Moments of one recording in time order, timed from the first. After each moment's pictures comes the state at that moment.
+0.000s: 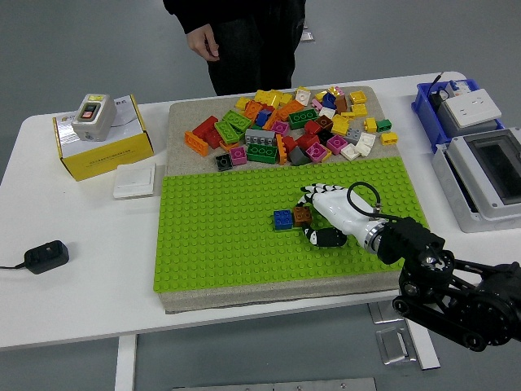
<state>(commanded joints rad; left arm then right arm) 0.07 0.13 -1.49 -0.18 1.30 -0.04 0.37 0.59 -0.29 0.43 1.25 -1.91 -0.16 -0.26</state>
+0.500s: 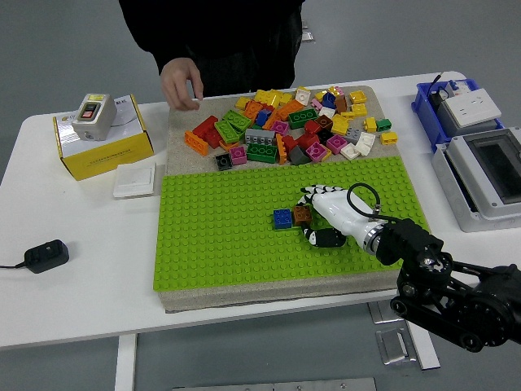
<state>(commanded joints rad) 0.07 0.13 -1.49 -0.18 1.30 -0.03 0.36 0.58 -0.28 0.43 1.24 -1.90 -0.17 -0.25</state>
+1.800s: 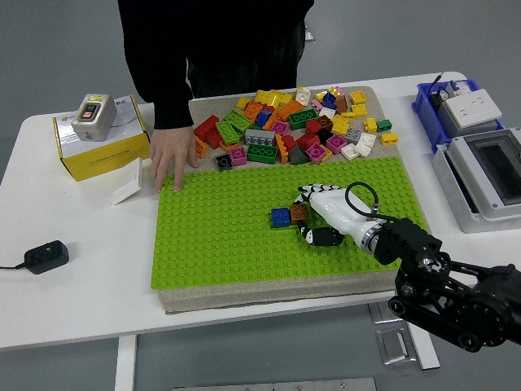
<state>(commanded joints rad) 0.07 0.13 -1.49 -0.18 1.31 -0.03 0.36 0.58 -0.28 0.43 1.24 -1.91 -0.18 -0.25</state>
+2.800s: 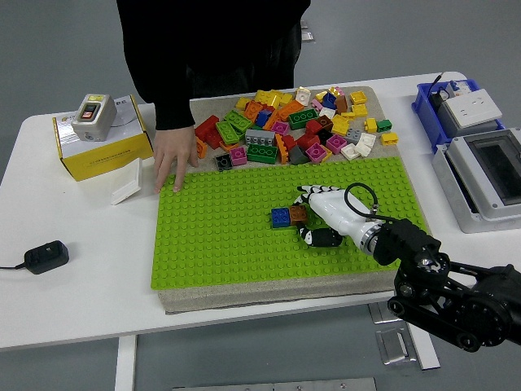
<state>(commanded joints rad) 0.07 0.13 -1.50 -0.18 1.31 -0.01 0.33 0.58 -0.27 0.43 1.24 -1.90 -0.18 -0.24</state>
